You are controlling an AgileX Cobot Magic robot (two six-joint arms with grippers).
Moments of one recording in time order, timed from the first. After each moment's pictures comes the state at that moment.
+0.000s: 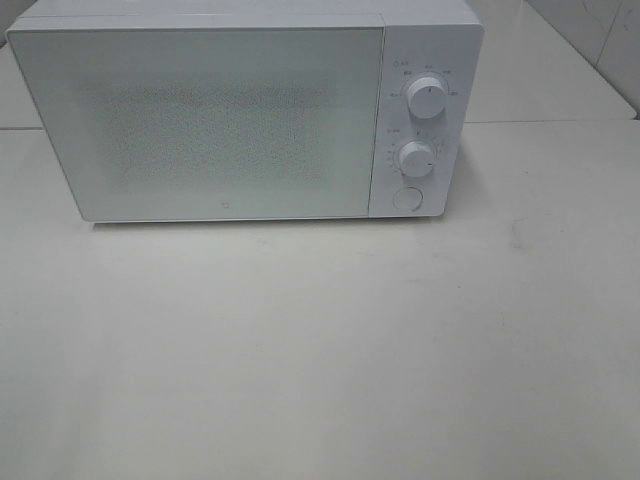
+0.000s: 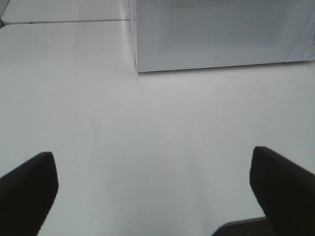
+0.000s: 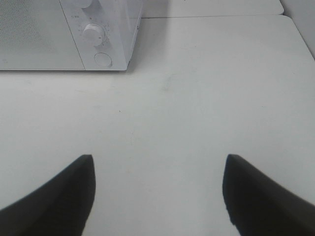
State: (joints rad) left arm -0.06 0.00 -0.52 -0.12 1.07 0.06; right arm 0.12 0.00 -0.50 -0.02 0.99 0.17
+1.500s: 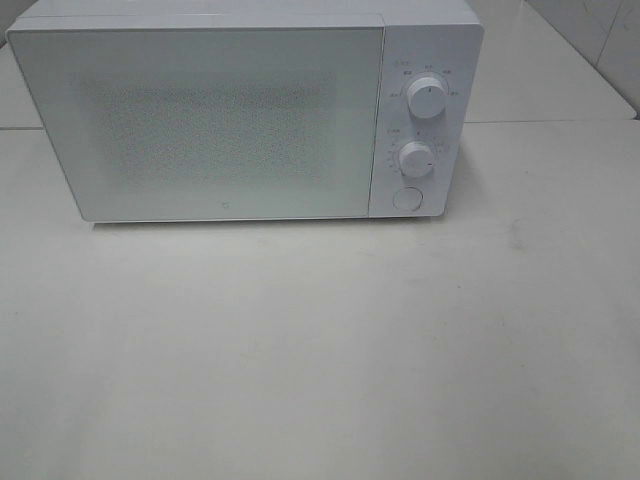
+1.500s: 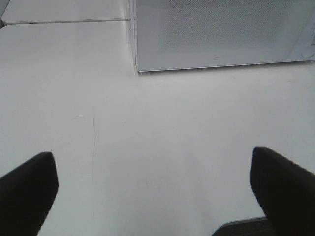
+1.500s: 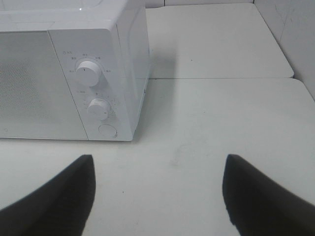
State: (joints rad) left arm -0.06 0.00 -0.52 -0.12 1.07 0.06; right arm 0.12 0.40 -0.47 -0.02 0.43 0.17
